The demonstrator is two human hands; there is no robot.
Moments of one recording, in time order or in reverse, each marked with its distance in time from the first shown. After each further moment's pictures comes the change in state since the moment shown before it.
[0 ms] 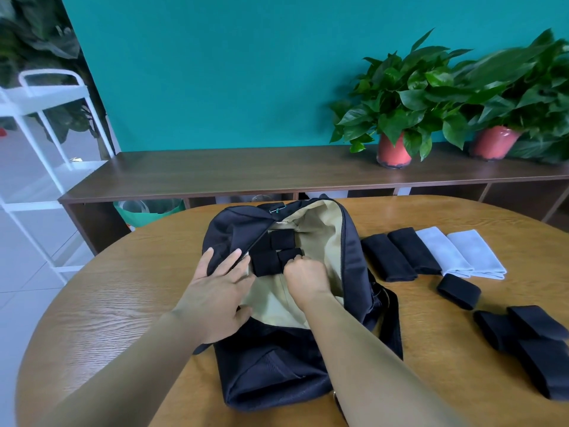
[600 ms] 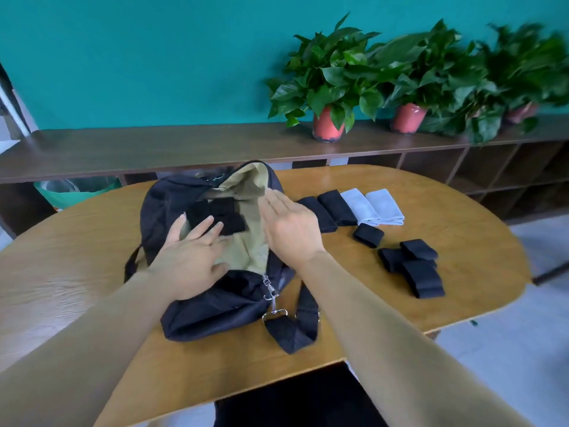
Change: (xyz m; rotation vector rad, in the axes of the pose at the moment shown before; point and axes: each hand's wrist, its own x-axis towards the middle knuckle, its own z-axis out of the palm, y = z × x) left_hand -0.005 0.059 -0.027 0.008 -0.004 0.038; right_hand -0.085 0.069 -0.037 0.093 0.640 -0.026
